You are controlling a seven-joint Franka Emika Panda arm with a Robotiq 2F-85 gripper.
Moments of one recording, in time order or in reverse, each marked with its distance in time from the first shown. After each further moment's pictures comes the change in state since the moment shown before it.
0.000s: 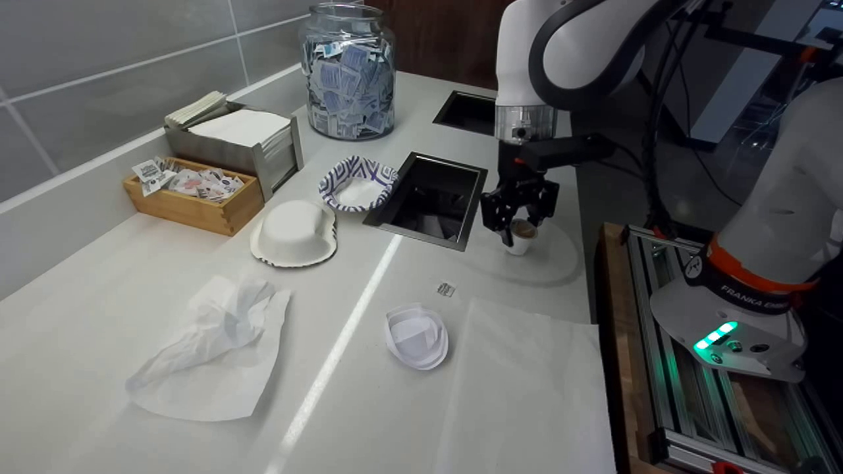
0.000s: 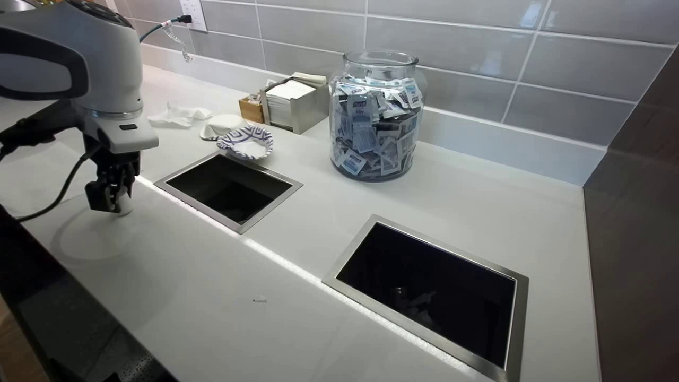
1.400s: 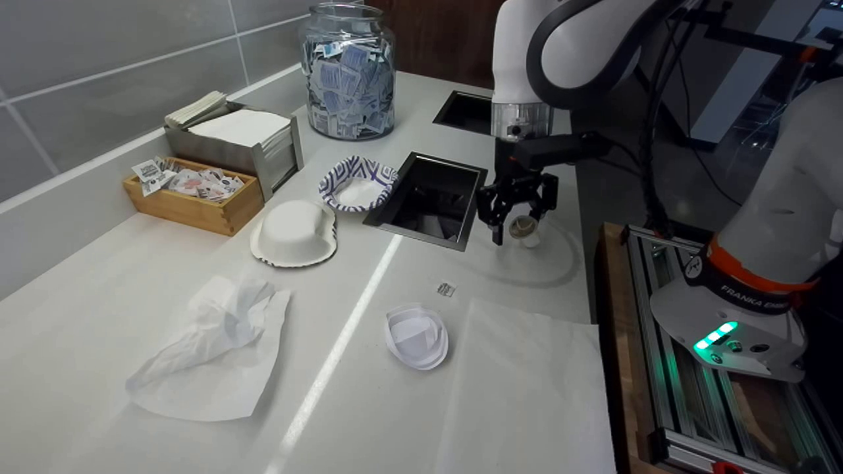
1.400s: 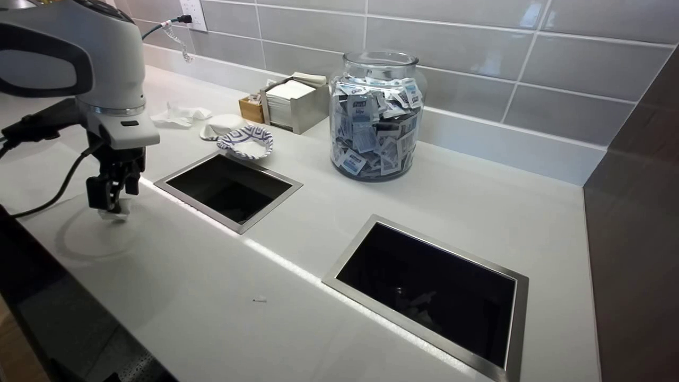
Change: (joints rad) arm 0.000 0.007 0.000 0.016 -0.033 0.000 0.068
